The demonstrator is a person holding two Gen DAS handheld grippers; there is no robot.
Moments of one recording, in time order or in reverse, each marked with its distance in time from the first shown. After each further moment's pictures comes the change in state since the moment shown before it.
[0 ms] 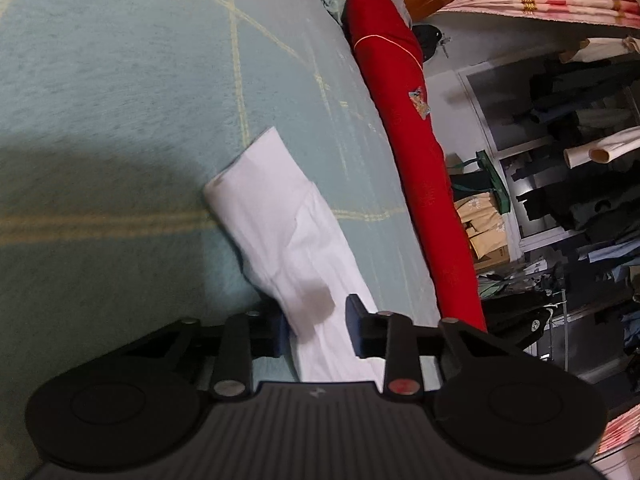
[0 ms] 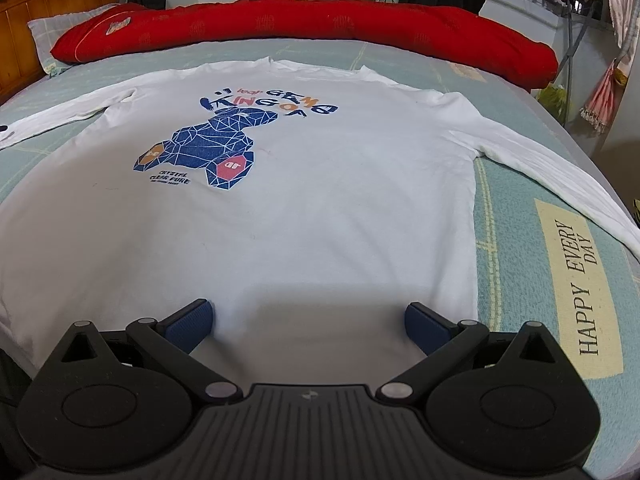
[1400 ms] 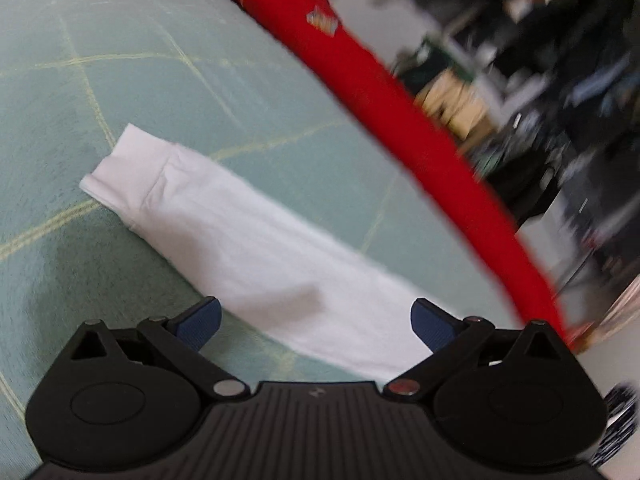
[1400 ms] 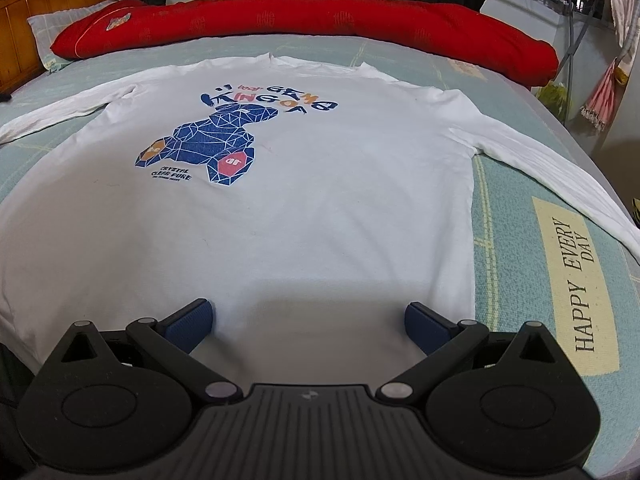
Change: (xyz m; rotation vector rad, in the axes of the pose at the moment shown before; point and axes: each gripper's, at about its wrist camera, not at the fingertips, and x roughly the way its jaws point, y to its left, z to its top) left arm -0.044 -0.087 -0.040 0.394 0.159 0.028; right arm -0.003 0.001 0.000 -0.005 0.017 0.000
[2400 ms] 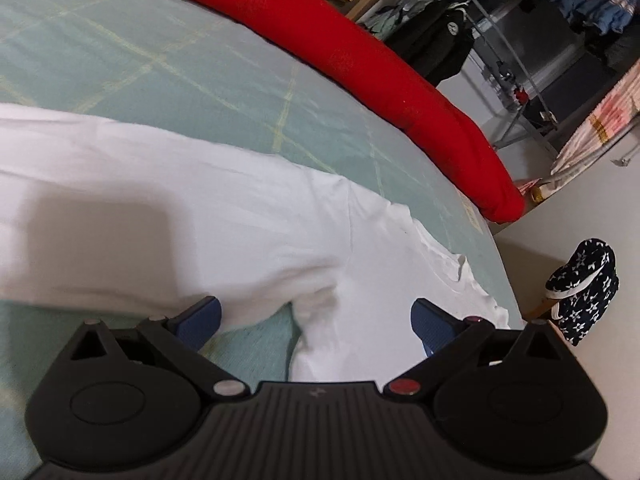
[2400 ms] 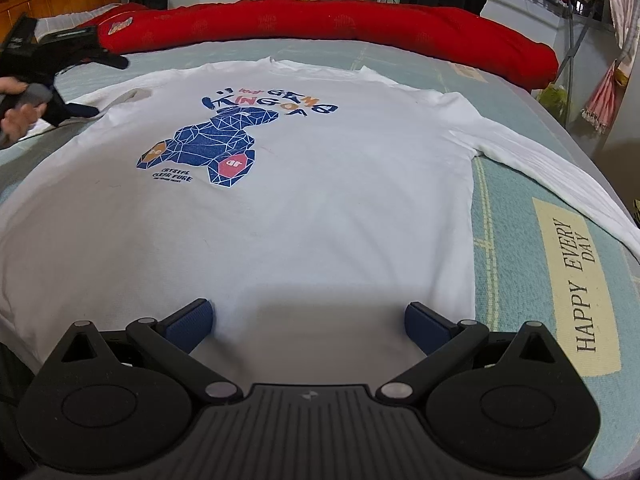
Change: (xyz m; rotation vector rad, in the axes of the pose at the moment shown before) left arm 0.123 -0.149 -0.090 0.305 0.353 -0.168; right arm 0.000 -0.002 -0.002 0.001 -0.016 0.008
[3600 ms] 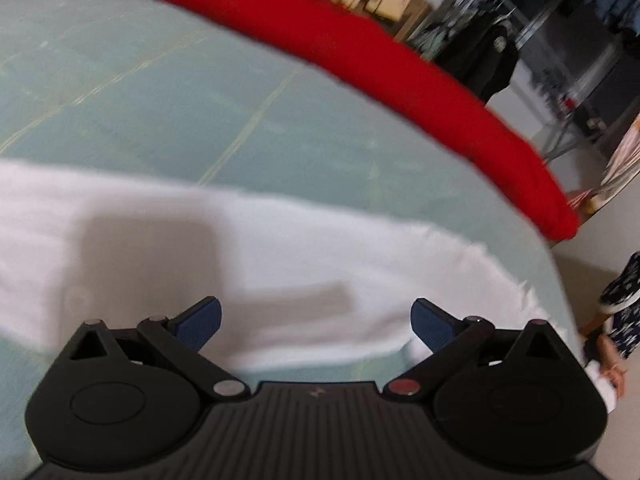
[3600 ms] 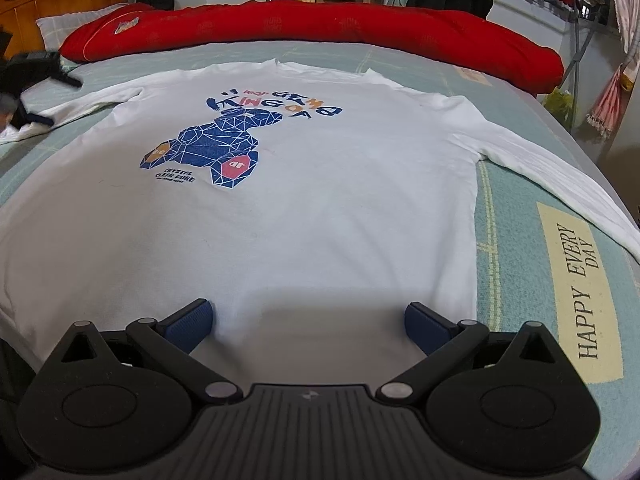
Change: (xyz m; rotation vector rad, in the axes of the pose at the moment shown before) left arm -0.028 0.023 0.043 0.026 -0.071 0.167; right arm 0.000 -0.002 0.000 -0.016 -0.008 0.013
